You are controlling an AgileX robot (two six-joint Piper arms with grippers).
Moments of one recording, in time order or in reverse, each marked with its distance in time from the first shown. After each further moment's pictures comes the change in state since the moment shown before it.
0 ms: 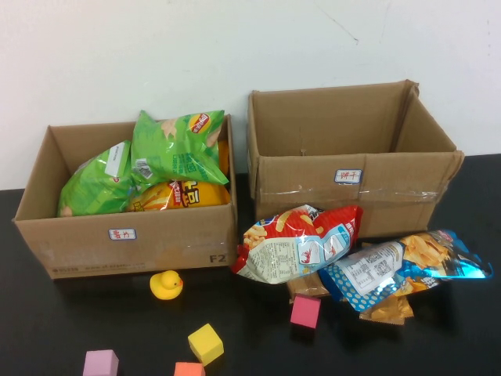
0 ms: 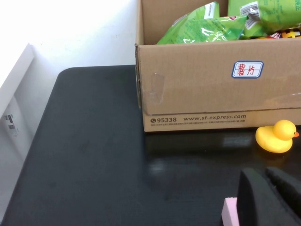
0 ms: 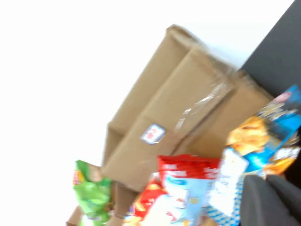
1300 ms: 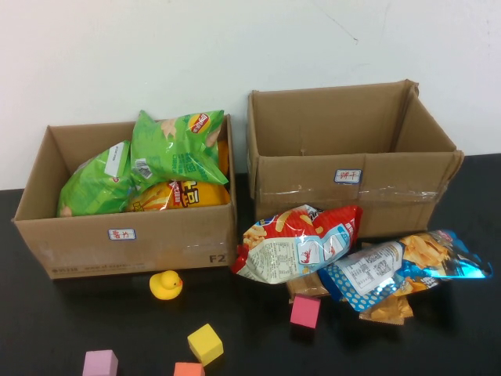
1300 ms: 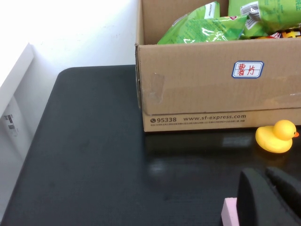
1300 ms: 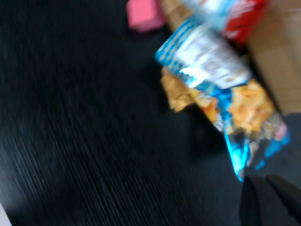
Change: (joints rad) right arm 0.223 1.235 -1.185 -0.457 0.852 -1.411; left arm 0.000 0.000 0.000 0.000 0.000 0.000
